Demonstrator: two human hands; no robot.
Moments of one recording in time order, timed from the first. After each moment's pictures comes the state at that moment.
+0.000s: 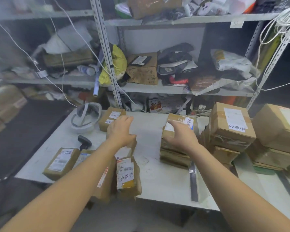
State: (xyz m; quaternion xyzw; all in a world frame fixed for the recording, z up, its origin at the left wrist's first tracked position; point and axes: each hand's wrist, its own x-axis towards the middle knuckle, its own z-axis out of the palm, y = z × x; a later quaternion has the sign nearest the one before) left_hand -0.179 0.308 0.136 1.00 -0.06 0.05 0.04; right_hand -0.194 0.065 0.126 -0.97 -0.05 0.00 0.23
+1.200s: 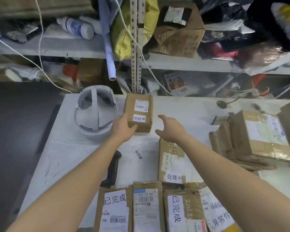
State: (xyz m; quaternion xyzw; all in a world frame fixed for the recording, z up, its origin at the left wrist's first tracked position) left_hand 0.055 0.576 -0.025 0.94 -0.01 -0.10 0.33; right_hand 0.029 0.368 -0.003 -0.97 0.04 0.17 0.17
